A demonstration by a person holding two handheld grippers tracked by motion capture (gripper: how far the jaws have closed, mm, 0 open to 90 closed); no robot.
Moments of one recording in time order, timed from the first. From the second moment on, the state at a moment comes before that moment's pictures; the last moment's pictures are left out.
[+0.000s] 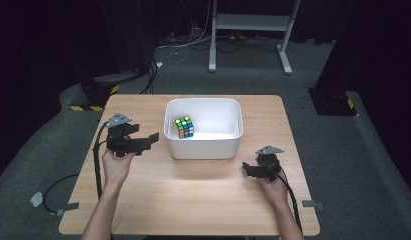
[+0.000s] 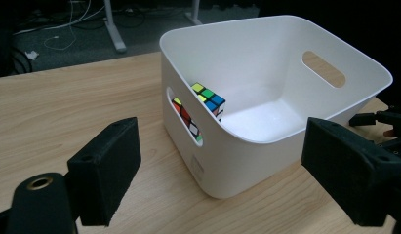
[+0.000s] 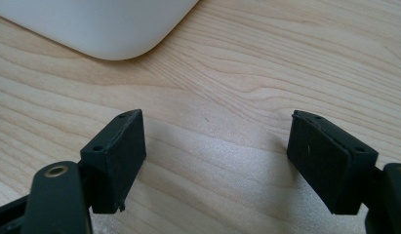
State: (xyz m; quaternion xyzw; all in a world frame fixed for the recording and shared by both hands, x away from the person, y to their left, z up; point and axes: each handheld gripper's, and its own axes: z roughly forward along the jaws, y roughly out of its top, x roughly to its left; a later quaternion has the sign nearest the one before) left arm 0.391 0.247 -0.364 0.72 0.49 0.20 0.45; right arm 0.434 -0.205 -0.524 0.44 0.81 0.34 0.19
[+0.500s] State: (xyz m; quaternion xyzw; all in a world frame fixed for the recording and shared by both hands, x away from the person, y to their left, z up) left arm 0.382 0.253 -0.369 0.72 0.49 0.21 0.45; right arm 0.434 -0.204 -0.524 0.44 0.81 0.34 0.19
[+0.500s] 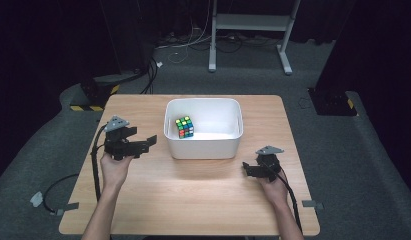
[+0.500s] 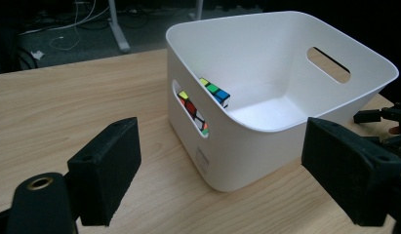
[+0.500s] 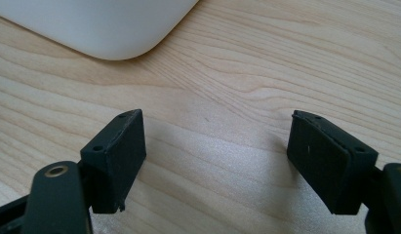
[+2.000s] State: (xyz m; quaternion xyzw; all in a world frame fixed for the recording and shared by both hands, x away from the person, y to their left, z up) left arm 0.364 0.271 -0.383 0.70 0.50 0.21 0.46; right arm 0.434 -0.204 -0.524 0.44 0.81 0.34 0.19
